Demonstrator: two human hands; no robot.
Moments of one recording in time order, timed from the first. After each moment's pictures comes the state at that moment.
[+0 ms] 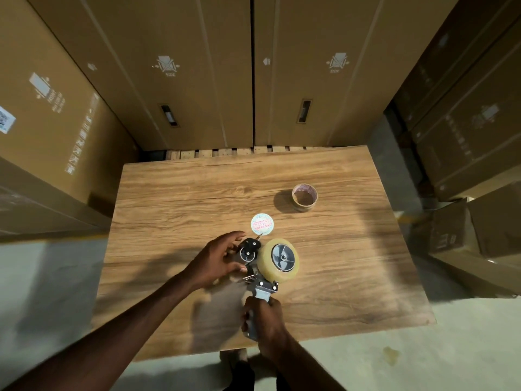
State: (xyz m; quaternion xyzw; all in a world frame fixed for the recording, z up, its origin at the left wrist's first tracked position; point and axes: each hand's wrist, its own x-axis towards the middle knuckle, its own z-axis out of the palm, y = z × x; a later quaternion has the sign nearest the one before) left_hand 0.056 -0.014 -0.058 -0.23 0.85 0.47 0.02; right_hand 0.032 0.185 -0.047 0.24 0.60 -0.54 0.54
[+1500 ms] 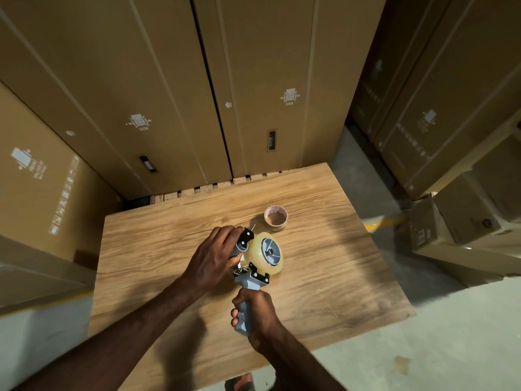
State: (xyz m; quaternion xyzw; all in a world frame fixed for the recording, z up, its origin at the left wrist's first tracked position) left_hand -0.018 0.018 0.043 -0.05 0.99 0.11 -0.10; right_hand -0.014 0.185 0.029 0.22 0.50 -0.65 0.53
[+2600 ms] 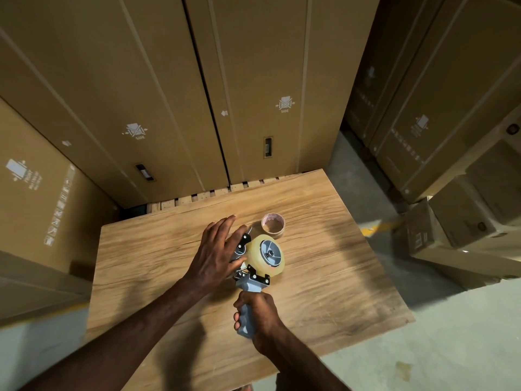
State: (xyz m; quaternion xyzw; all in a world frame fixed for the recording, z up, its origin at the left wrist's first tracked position) left_hand -0.038 0.014 0.047 -0.05 0.99 0.05 -0.10; right_hand -0.030 0.184 0.034 0.24 0.49 -0.64 0.54
